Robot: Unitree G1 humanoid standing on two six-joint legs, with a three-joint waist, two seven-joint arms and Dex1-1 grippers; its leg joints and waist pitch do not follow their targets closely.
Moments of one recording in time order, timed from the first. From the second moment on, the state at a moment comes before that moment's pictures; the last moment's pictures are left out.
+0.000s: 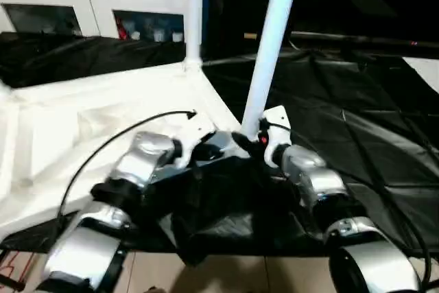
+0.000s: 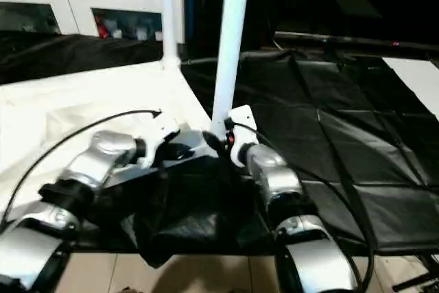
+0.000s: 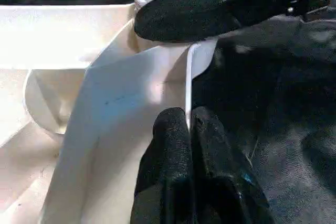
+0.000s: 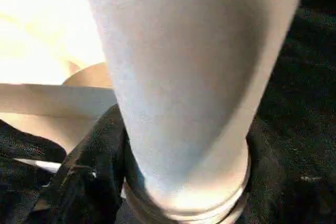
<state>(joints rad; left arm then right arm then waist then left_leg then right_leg) -0.72 0.22 -0.24 0.78 0.10 0.17 -0.91 -0.68 -0.05 0.01 0.91 0.08 0.06 0.48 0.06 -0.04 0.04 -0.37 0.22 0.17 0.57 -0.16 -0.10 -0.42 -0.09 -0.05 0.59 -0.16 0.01</state>
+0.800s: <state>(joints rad) -0.63 0.37 -0.26 0.66 0.02 0.04 -1.32 -0.62 -0.27 0.16 0.80 0.11 0.04 1.25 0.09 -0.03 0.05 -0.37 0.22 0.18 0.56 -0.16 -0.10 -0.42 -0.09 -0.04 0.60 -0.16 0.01</state>
